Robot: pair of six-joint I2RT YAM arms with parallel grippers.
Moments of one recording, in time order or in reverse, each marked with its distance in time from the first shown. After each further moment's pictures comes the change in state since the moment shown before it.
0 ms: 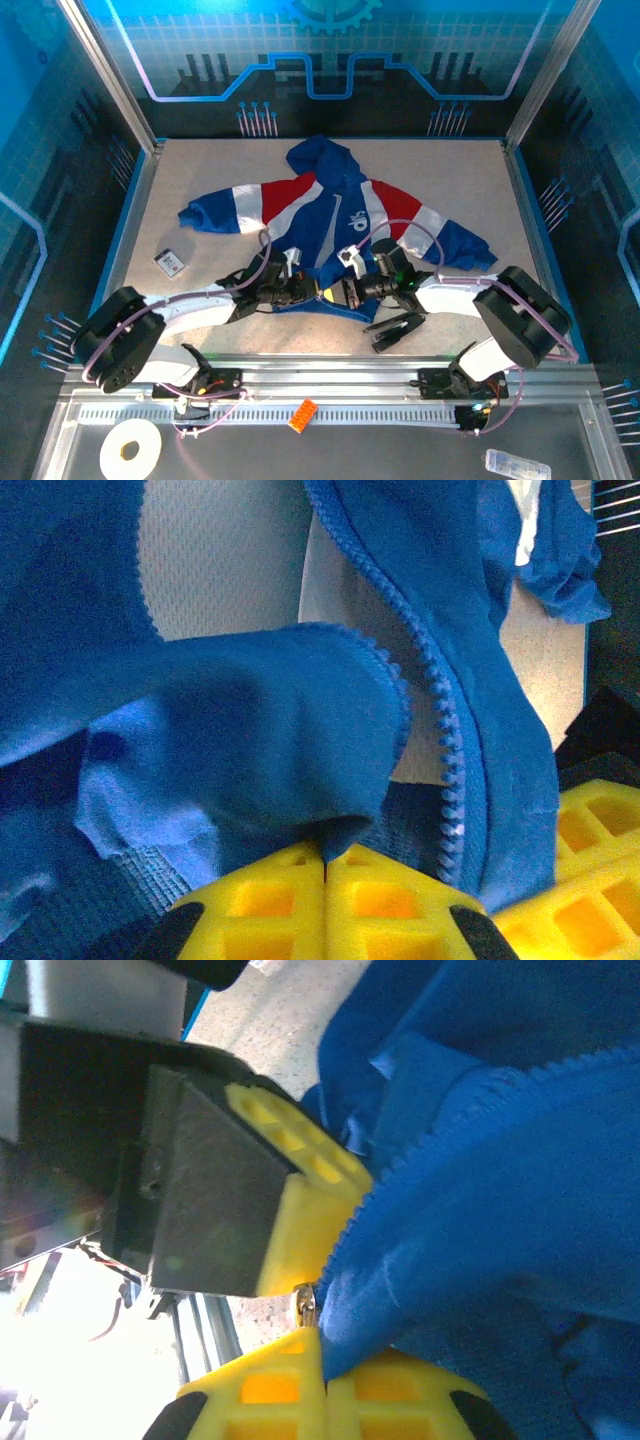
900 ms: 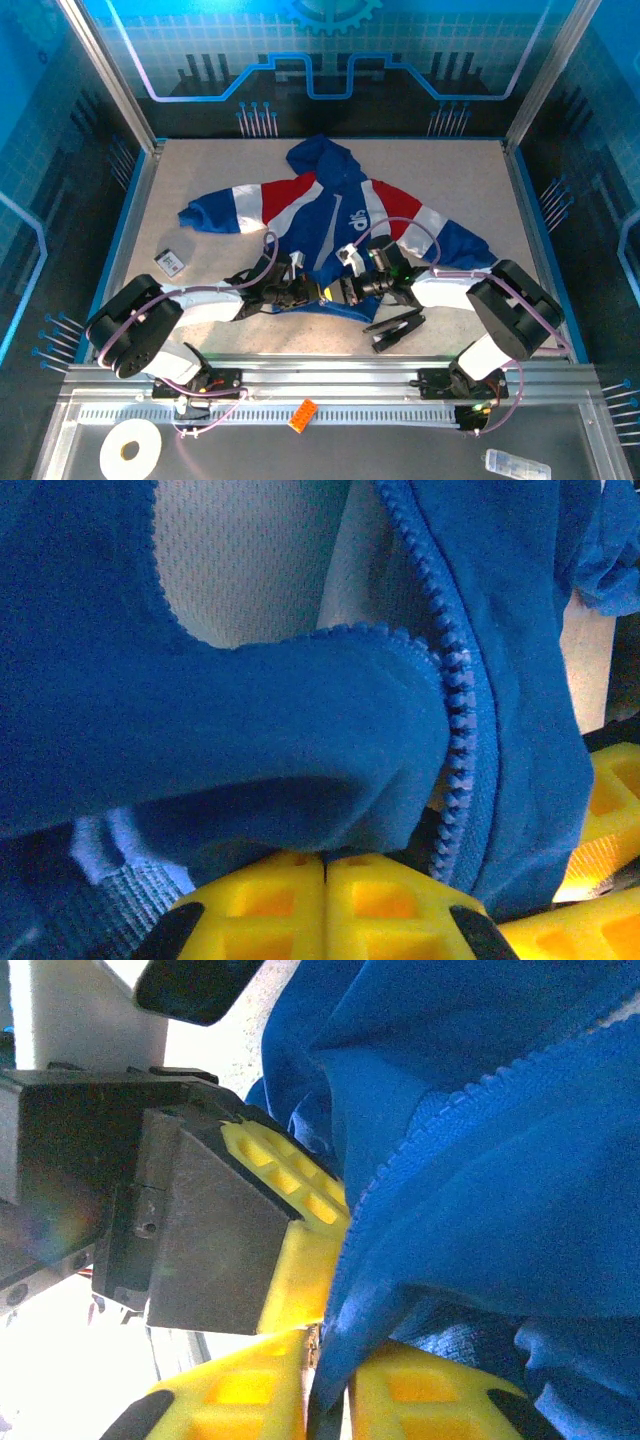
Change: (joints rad) left arm -0.002 0.091 0.006 0.038 0.021 -0.014; right arm -0.008 0.042 0.059 -0.114 0.023 -0.045
